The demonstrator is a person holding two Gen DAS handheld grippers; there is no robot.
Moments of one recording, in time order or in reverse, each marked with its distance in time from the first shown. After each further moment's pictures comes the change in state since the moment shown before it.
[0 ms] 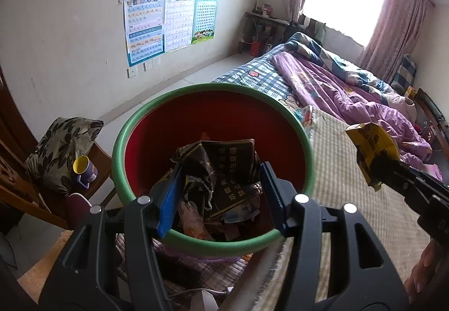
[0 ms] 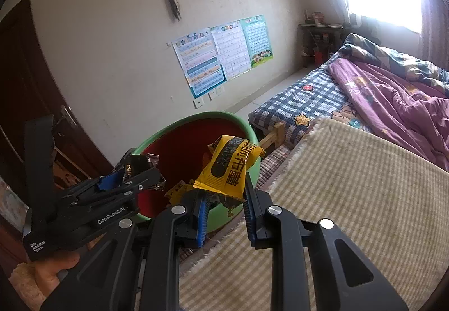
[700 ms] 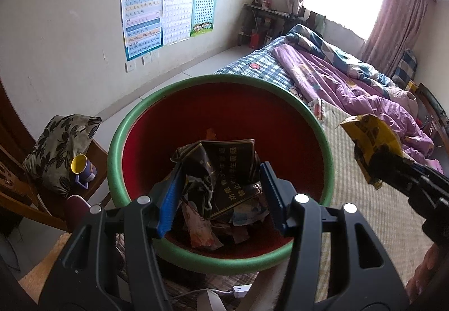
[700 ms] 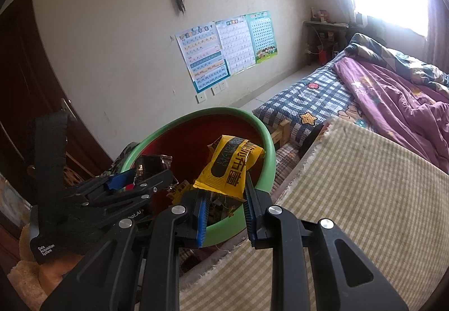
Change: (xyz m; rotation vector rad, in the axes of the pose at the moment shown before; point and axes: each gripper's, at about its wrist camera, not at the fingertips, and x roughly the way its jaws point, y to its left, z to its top) left arm 0.025 0.011 0.001 0.013 0.044 -0.006; right arm 0.025 0.012 0.003 -0.028 0.026 0.001
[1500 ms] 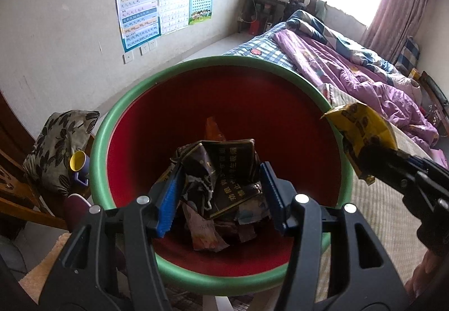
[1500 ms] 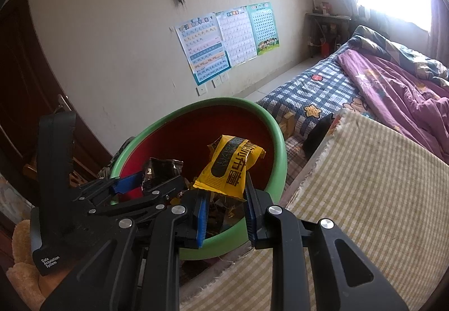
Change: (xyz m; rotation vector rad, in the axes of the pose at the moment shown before) left arm 0.029 0.001 0.002 0.034 0.066 0.014; right arm 0.033 0.004 0.002 0.009 0.044 0.007
